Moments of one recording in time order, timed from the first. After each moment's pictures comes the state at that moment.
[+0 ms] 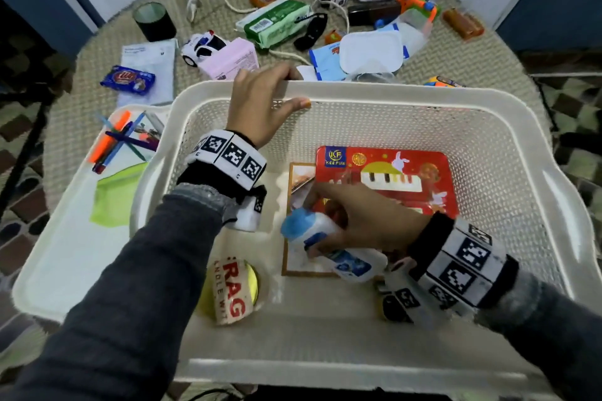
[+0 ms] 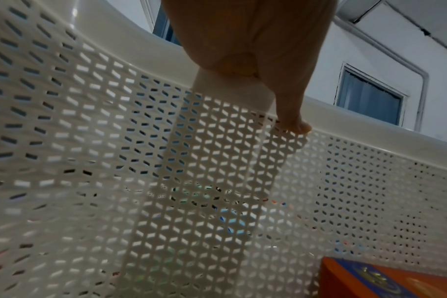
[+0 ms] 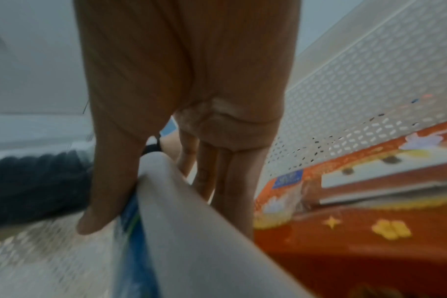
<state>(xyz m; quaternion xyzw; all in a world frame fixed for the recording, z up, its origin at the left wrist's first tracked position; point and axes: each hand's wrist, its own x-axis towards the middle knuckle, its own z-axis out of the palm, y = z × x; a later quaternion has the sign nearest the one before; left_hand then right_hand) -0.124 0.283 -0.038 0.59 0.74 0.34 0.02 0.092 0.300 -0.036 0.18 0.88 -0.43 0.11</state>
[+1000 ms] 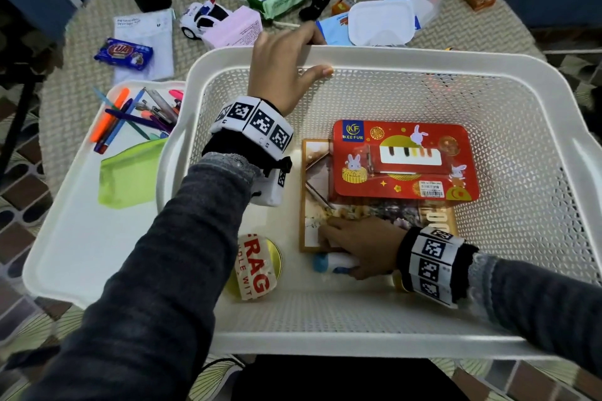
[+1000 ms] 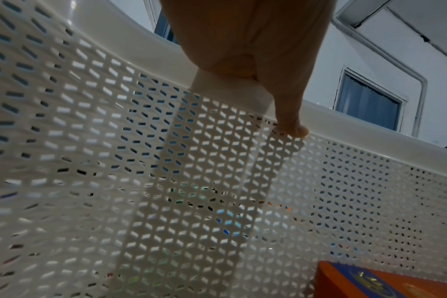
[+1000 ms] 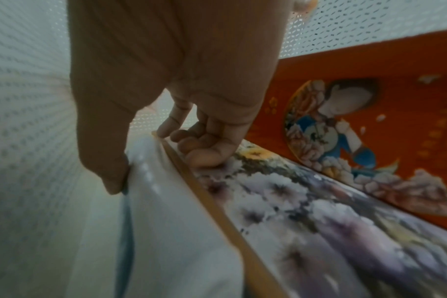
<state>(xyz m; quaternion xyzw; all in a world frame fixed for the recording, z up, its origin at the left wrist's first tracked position) -0.124 0.287 -0.038 0.58 0.74 0.33 0.02 0.107 0.255 -0.119 0.06 0.93 -0.21 0.30</state>
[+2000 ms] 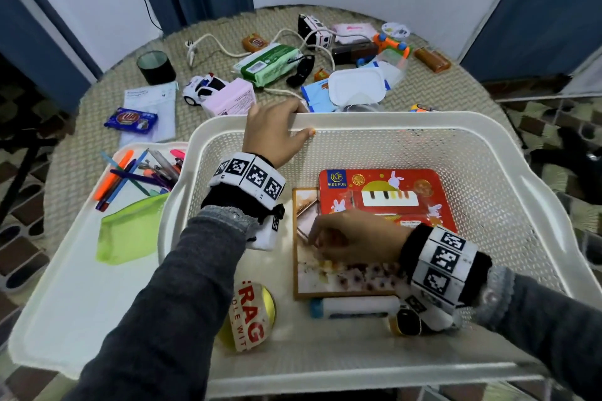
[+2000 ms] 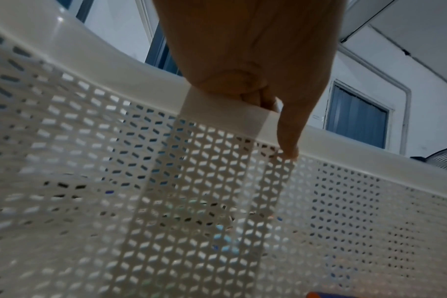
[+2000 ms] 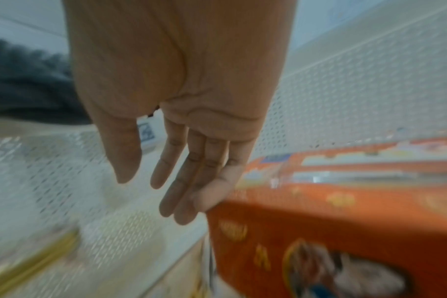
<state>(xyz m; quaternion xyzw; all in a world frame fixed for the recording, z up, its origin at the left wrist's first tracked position) -0.115 0.286 -0.021 0.57 0.77 0.28 0.06 0.082 0.291 -0.055 0.16 0.91 -0.35 0.13</state>
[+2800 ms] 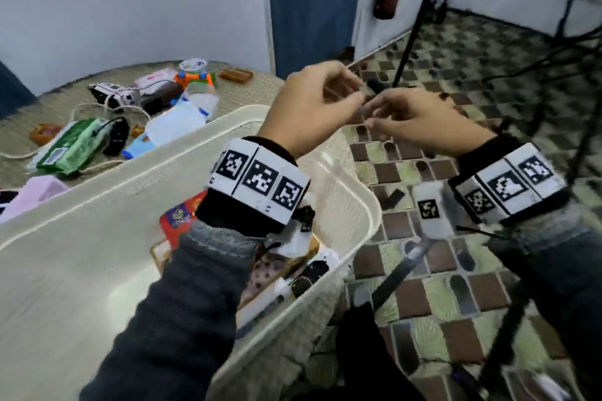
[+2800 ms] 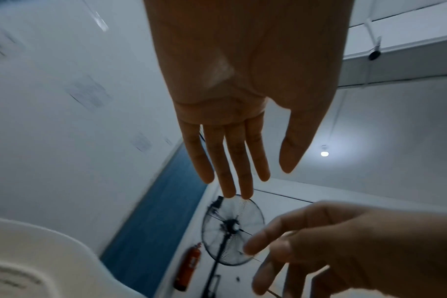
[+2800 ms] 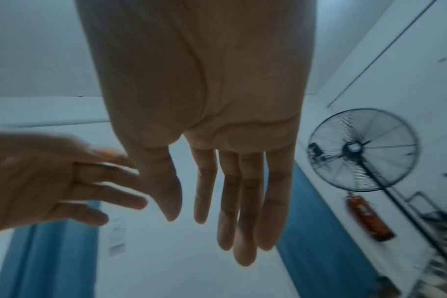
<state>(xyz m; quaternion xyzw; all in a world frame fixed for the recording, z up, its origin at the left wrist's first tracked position) 0.155 0.310 0.083 0.76 0.42 0.40 0.30 0.345 0.311 0.063 0.58 0.73 -0.26 -0.25</state>
